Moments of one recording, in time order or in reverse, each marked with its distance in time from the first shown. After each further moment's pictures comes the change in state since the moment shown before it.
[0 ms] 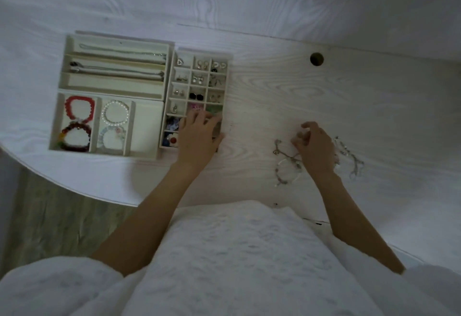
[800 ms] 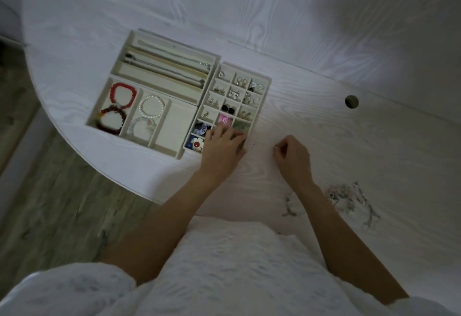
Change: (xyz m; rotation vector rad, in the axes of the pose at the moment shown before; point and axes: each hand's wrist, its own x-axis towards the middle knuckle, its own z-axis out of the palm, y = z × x) left_hand -0.008 0.009 0.003 -0.009 0.094 -0.051; right_hand 0.014 -0.076 0.040 0.044 -0.114 -0.361
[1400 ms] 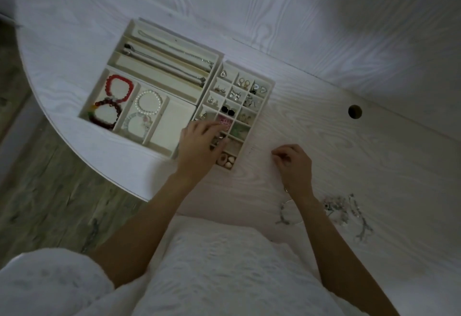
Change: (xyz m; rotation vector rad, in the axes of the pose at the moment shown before) left_hand -0.003 -0.034 -0.005 -0.180 0.185 -0.182; right_hand 0.005 0.011 -0.003 0.131 0.024 -0.096
